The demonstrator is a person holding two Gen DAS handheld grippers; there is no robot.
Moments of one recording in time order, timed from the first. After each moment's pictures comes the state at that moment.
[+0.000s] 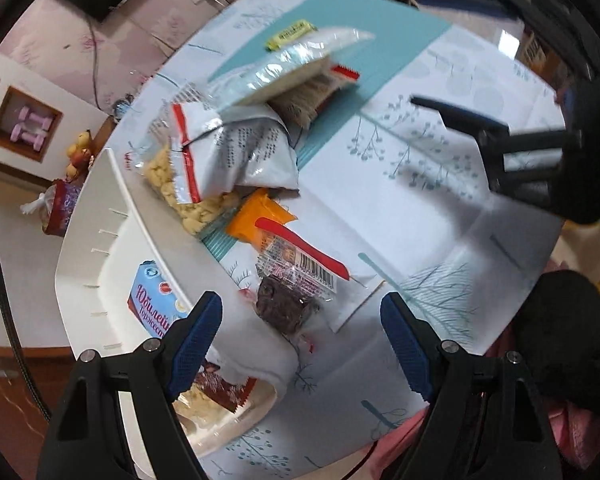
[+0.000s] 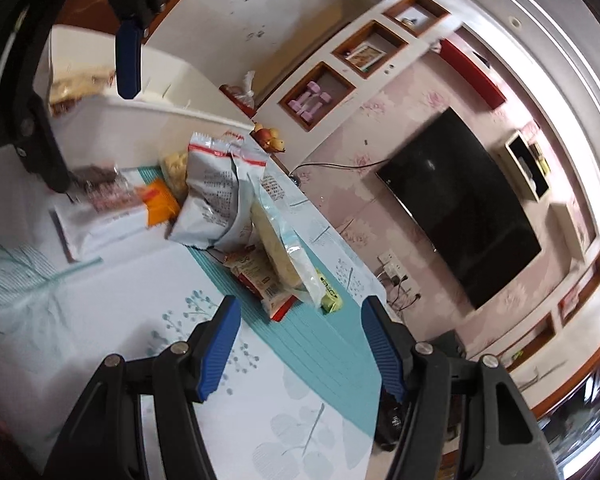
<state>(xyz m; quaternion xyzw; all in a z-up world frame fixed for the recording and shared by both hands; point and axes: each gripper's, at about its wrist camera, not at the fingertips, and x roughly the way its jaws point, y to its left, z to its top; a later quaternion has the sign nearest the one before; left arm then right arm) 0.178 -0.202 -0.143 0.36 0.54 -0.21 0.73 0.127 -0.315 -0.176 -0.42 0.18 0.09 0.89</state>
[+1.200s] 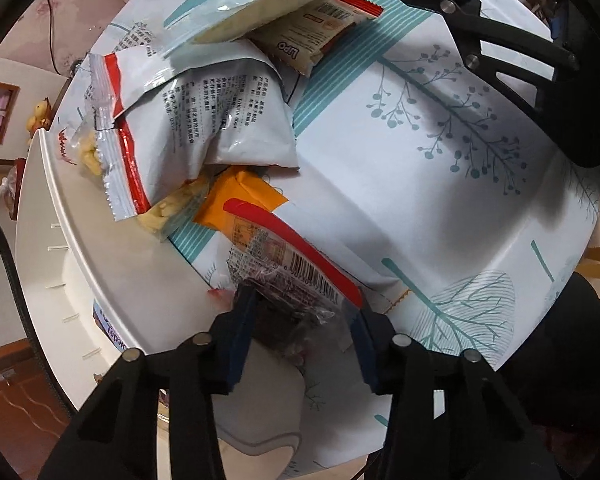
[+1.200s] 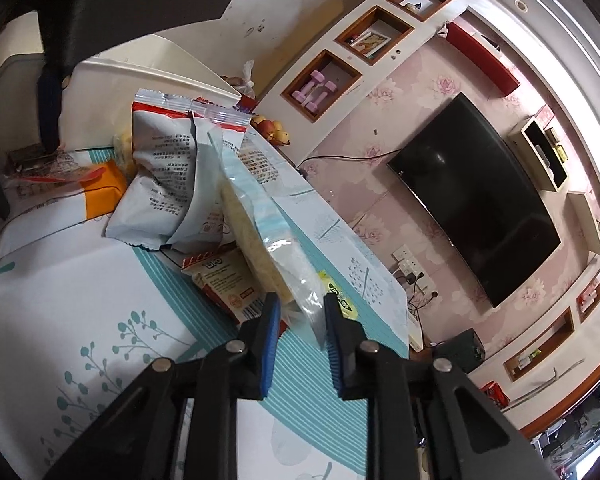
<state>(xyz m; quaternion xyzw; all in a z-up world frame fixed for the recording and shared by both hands) 0.235 -0.214 -0.191 0.36 0.63 -0.21 0.65 0.202 -0.328 -0.198 -0.39 0.20 0.10 0.89</state>
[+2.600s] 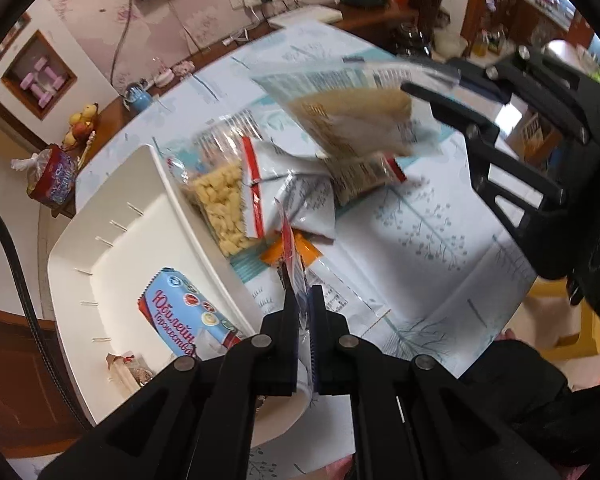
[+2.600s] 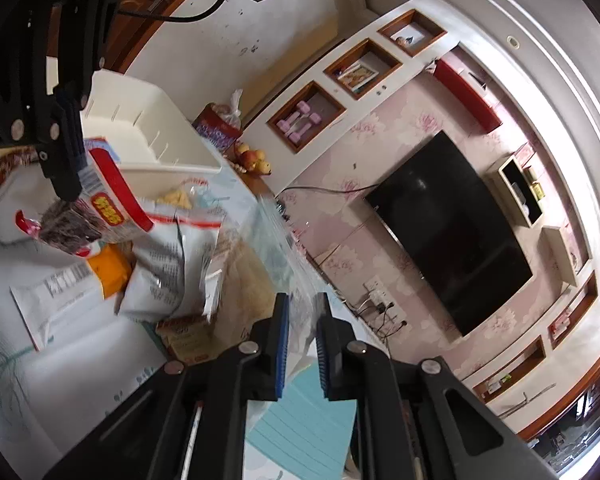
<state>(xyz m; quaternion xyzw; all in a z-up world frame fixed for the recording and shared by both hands) 0.221 -0.162 -0.082 0.23 0.53 -0.22 0.78 0.169 -0.288 -0.125 -0.42 0.14 0.08 0.89</state>
